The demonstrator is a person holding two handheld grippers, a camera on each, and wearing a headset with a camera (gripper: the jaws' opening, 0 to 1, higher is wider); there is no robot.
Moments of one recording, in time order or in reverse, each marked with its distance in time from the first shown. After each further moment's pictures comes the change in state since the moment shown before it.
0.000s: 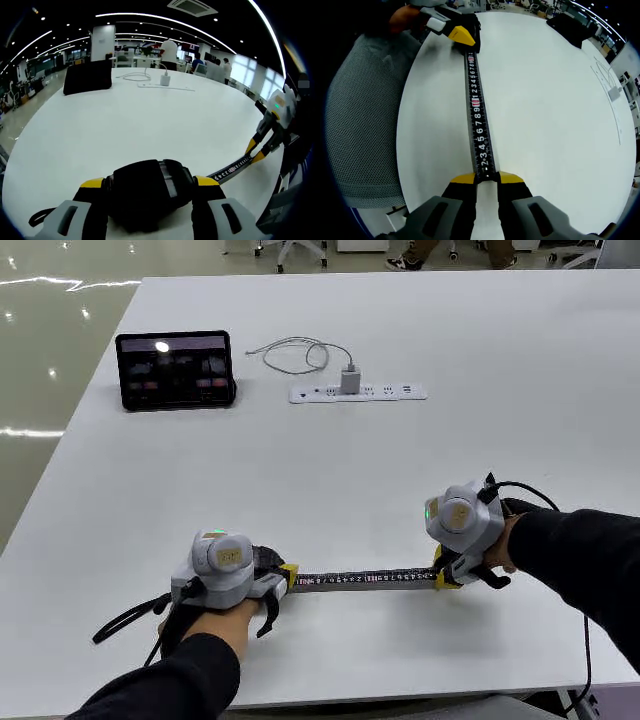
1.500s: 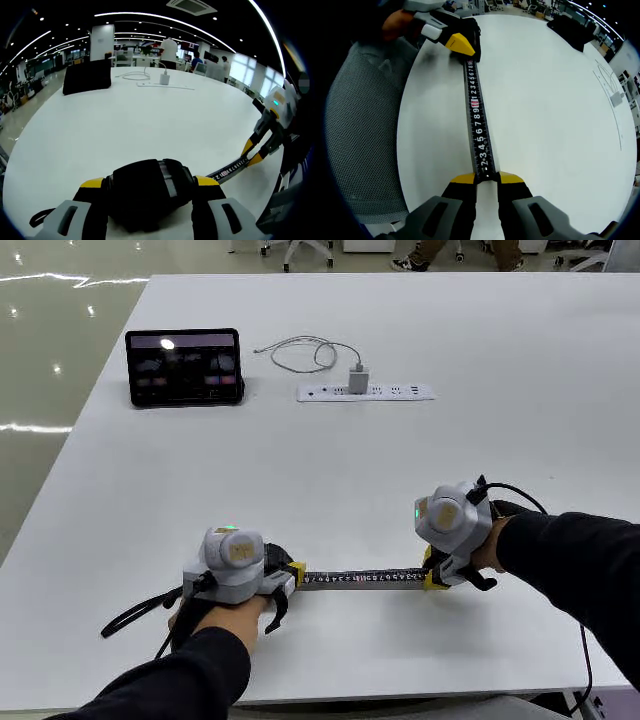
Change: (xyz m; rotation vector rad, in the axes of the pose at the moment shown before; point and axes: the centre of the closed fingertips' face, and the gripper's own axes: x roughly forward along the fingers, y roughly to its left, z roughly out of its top) left arm 0.001 0.000 -0.001 0.007 0.008 -0.001; right arm 0.008 0.003 0.026 0.015 -0.019 0.001
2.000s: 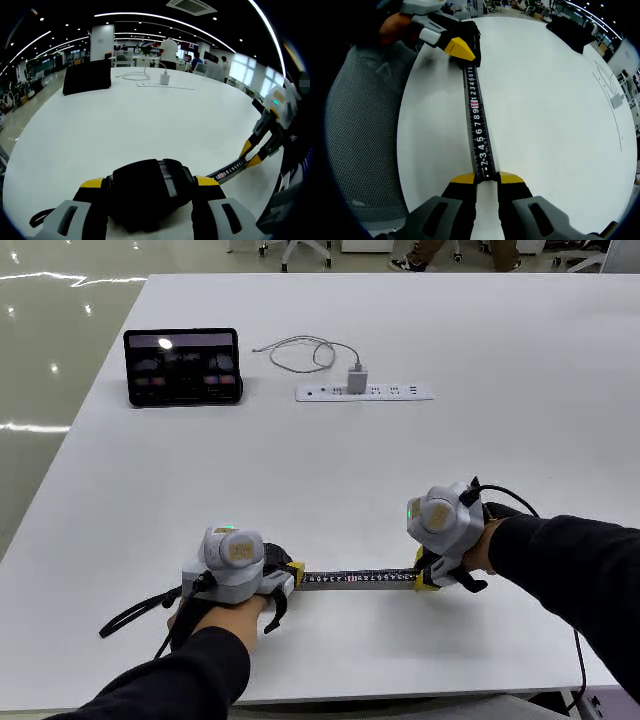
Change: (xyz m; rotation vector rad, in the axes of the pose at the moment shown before) left arm 0.000 0.000 0.001 0.001 -0.002 0.000; right arm 0.004 0.003 0.011 0.010 -0.020 -0.005
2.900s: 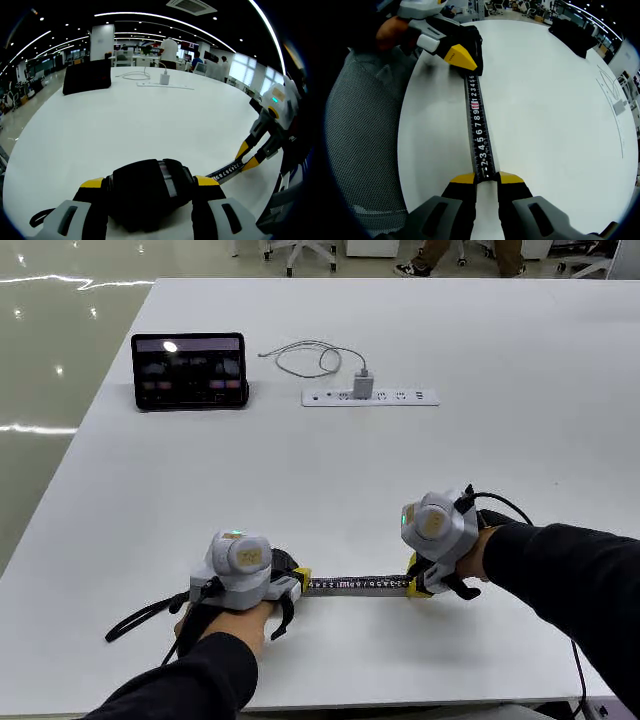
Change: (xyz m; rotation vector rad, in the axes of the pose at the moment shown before) left arm 0.000 0.000 0.000 0.000 0.004 0.000; right arm 0.006 0.003 0.020 -0.004 -0.024 0.010
